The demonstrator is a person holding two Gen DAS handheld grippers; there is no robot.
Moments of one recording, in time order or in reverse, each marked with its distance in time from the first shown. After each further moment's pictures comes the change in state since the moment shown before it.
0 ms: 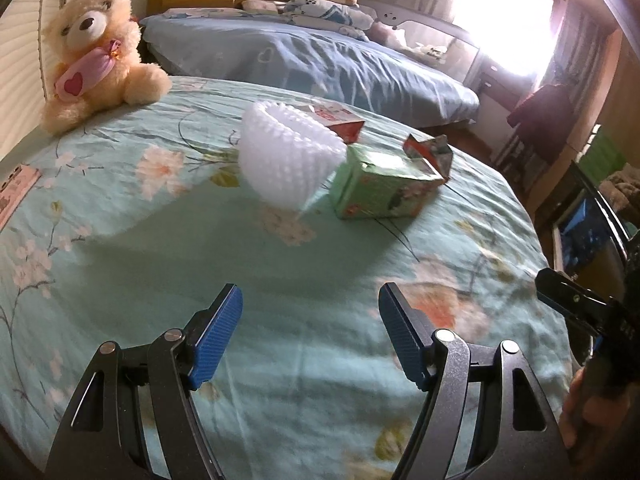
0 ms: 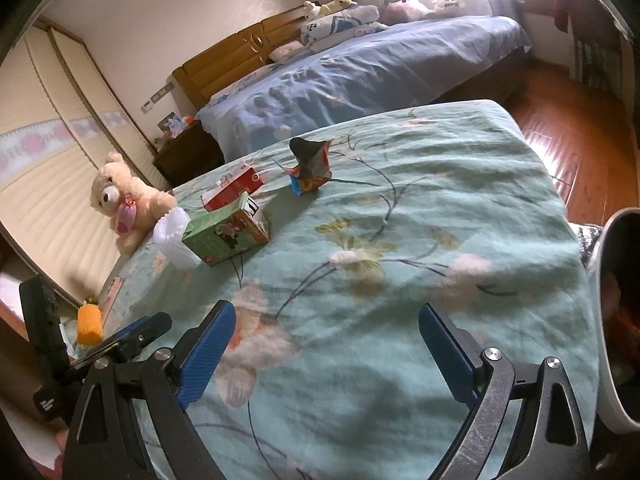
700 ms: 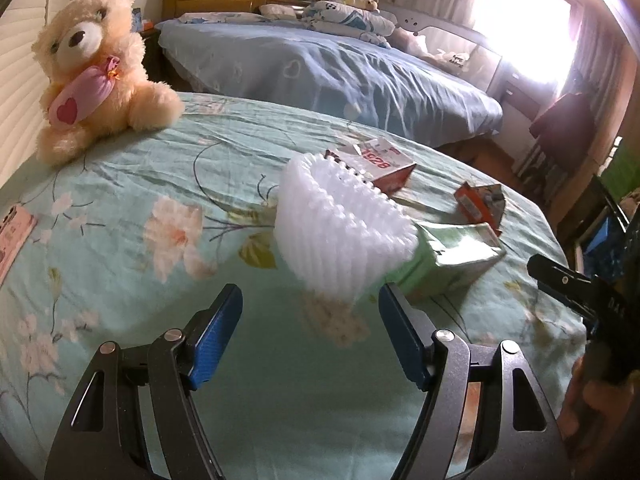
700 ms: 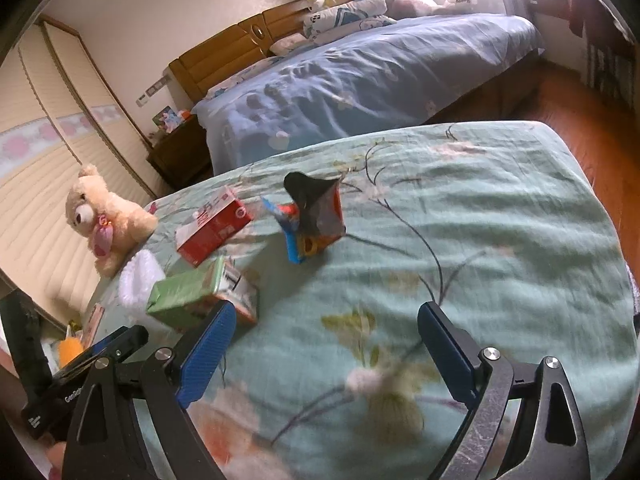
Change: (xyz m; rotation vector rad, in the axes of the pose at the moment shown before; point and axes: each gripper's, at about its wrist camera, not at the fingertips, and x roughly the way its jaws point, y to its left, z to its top) left arm 0.035 0.023 0.051 -0.013 -0.015 0.065; right arm 0.069 0.007 0.058 -0.023 0.020 -0.020
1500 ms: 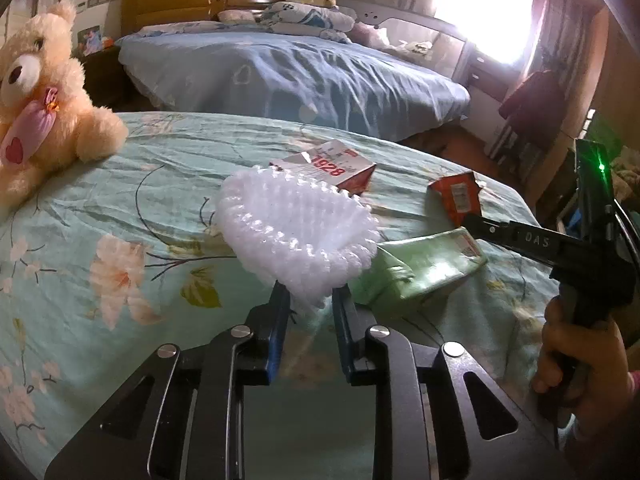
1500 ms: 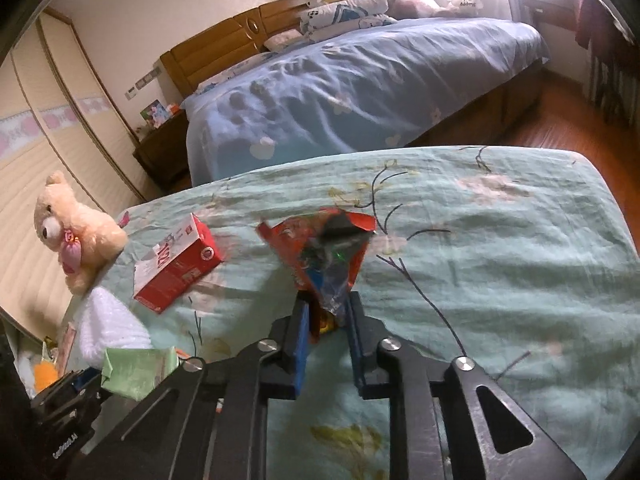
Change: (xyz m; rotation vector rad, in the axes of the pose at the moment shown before) left arm 0.014 -0.026 0.010 0.114 -0.009 -0.097; right arm 0.041 0.000 0.030 -0.027 0.001 -0.034
